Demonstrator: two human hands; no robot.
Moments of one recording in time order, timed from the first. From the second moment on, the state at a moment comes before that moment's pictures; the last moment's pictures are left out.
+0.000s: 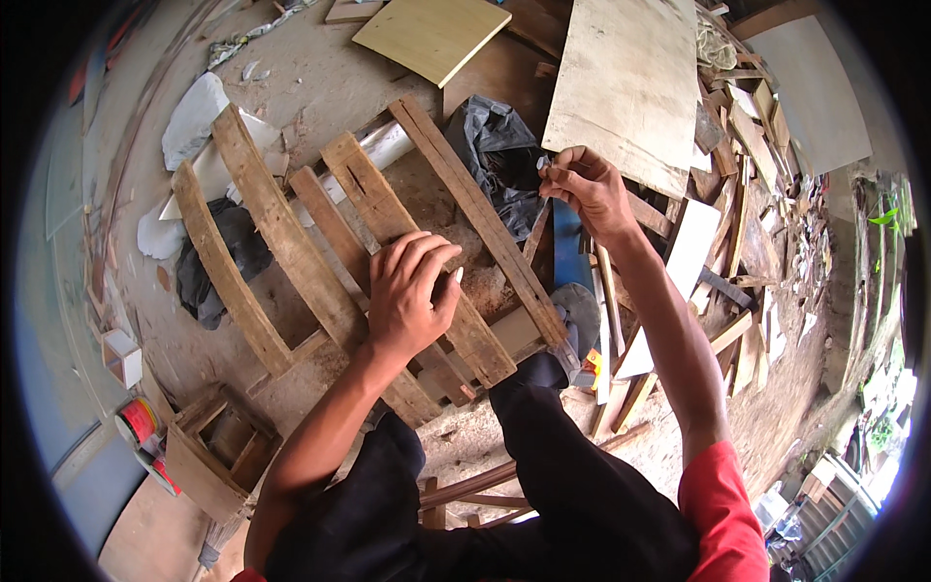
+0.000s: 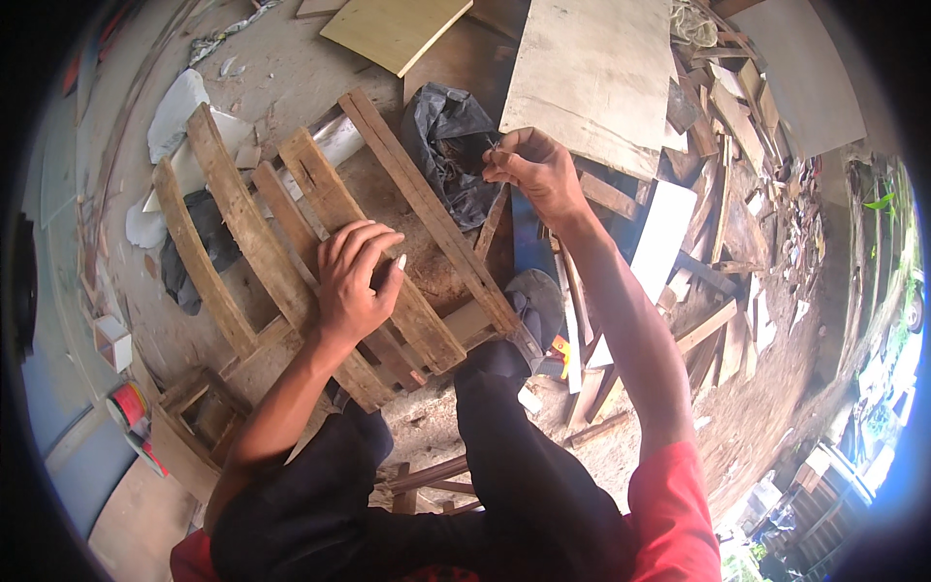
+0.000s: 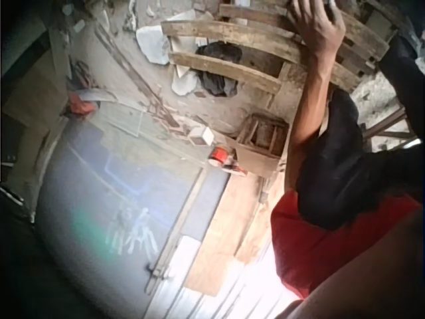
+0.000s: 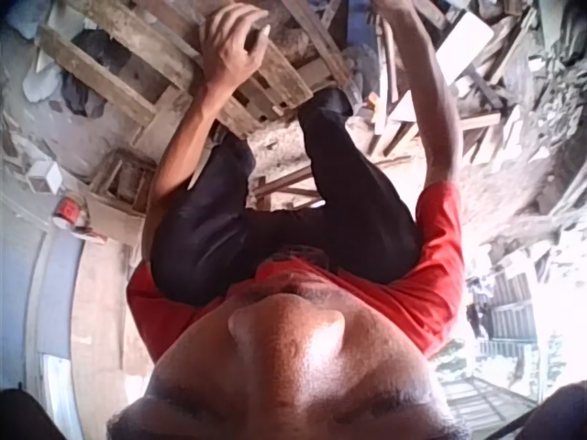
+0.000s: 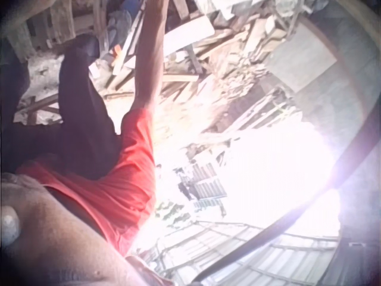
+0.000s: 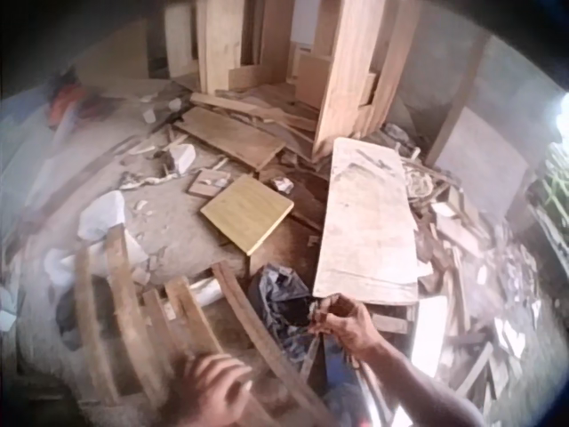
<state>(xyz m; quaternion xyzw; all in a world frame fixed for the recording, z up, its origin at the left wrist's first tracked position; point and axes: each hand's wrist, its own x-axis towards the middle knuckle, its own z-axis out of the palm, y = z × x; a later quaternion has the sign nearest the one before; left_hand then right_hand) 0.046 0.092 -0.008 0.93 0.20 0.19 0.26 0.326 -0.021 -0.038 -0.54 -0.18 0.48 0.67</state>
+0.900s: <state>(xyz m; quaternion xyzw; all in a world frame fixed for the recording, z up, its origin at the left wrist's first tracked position) 0.047 0.092 -0.008 0.93 0.19 0.18 0.25 0.328 -0.003 -0.027 -0.78 -0.29 0.34 0.44</state>
